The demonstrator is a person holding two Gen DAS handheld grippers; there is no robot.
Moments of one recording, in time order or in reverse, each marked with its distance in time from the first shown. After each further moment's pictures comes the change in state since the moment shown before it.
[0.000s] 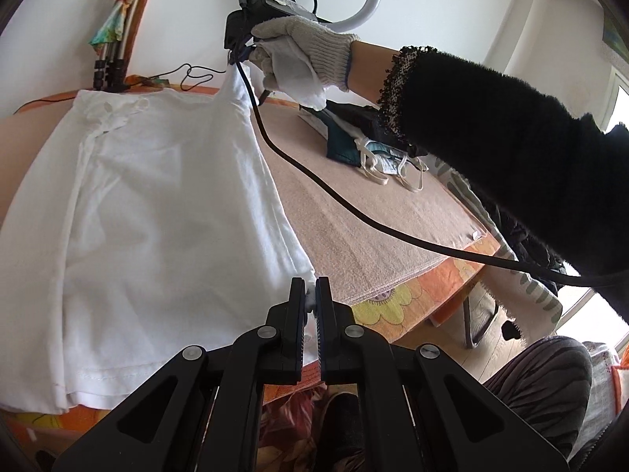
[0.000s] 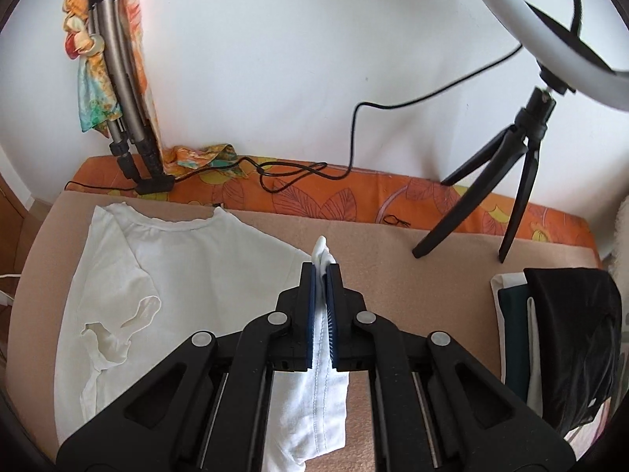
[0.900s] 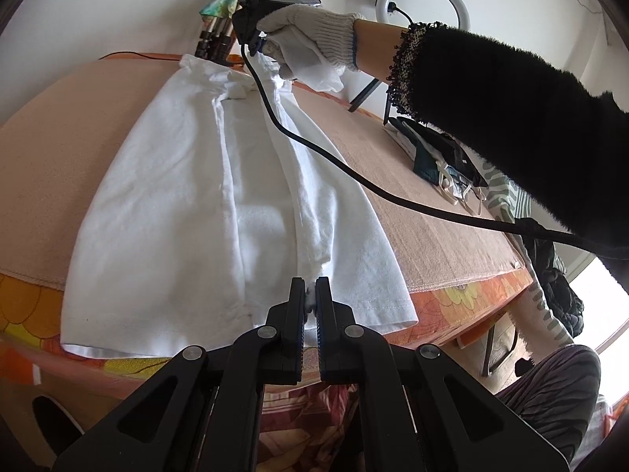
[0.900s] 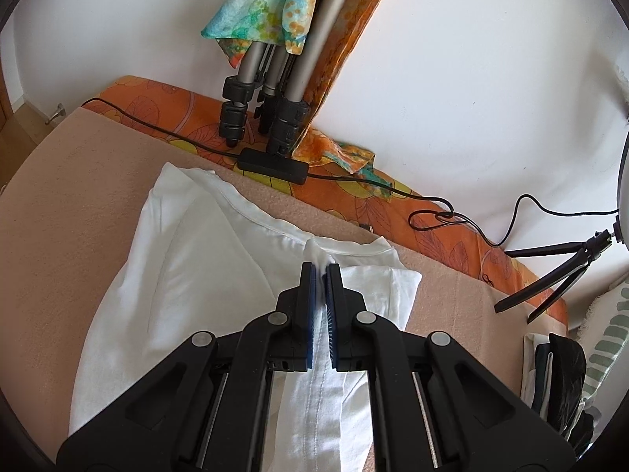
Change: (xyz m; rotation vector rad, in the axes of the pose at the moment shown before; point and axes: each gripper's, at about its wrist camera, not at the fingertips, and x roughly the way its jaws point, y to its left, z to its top) left arm -0.042 0.084 -0.026 -0.192 -0.032 0.133; right arm 0.049 0.196 0.012 -0.294 0.047 -0.148
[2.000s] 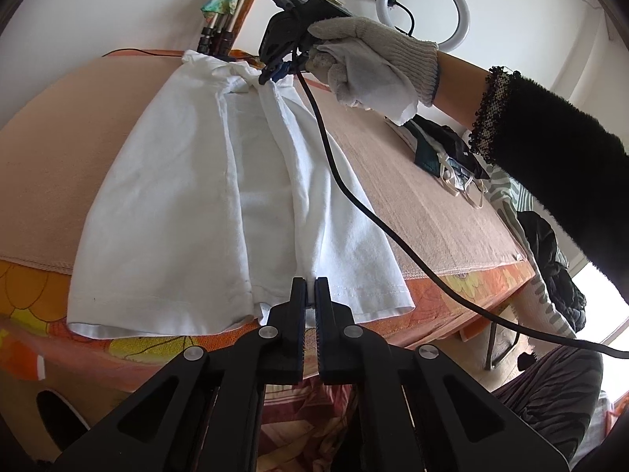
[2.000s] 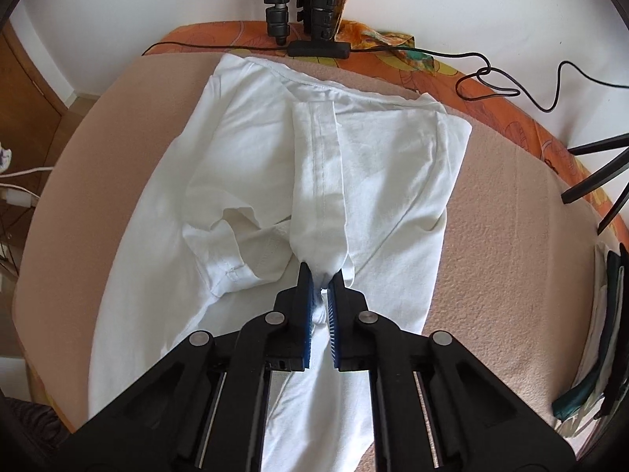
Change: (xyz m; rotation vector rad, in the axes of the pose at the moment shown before) left arm -0.005 -0.001 -0.006 0.010 0.021 0.017; right arm -0.016 -0.027 -0.089 0.081 0.203 0.356
